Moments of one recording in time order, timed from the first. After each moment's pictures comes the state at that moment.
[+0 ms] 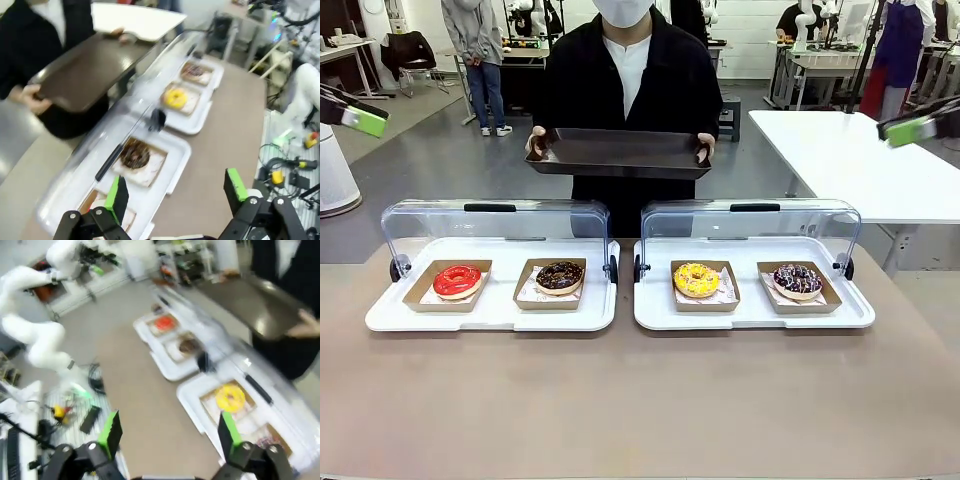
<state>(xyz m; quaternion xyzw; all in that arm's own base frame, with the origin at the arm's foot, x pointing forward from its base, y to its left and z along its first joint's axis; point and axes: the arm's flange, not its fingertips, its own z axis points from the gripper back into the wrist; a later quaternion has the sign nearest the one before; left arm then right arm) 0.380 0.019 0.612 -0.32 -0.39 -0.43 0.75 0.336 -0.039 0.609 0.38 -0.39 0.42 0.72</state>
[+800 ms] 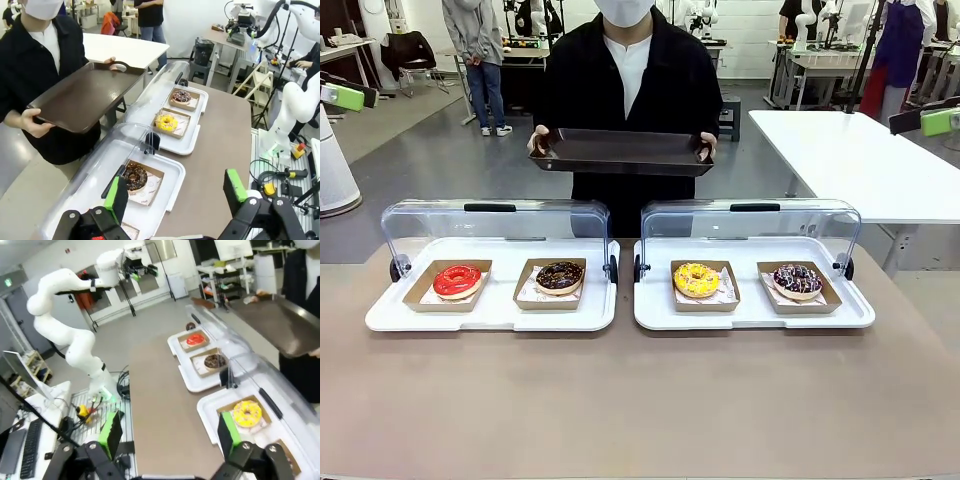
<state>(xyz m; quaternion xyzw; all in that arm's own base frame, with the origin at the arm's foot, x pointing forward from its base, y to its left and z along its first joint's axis) 0.397 0.048 0.620 -0.36 -0.42 -0.43 0.71 0.370 -0.074 0.591 0.45 -0.37 0.44 0.68</state>
